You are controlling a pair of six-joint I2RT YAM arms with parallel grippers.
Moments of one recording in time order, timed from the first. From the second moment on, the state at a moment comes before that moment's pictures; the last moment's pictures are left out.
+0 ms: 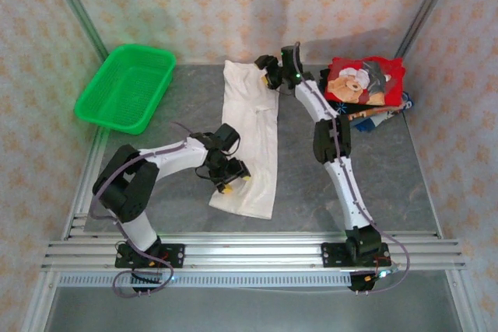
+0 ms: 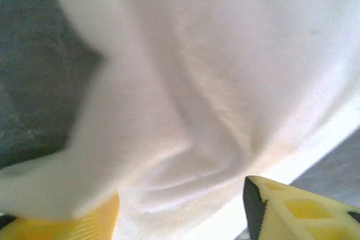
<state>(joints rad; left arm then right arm) -0.58 1.70 1.01 -0.65 0.39 -1.11 0.28 2.78 2.63 -0.40 -0.46 1.14</state>
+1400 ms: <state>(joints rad) -0.56 1.15 0.41 -0.33 0.25 -0.99 0.80 1.19 0.35 -0.10 -0.40 1.30</state>
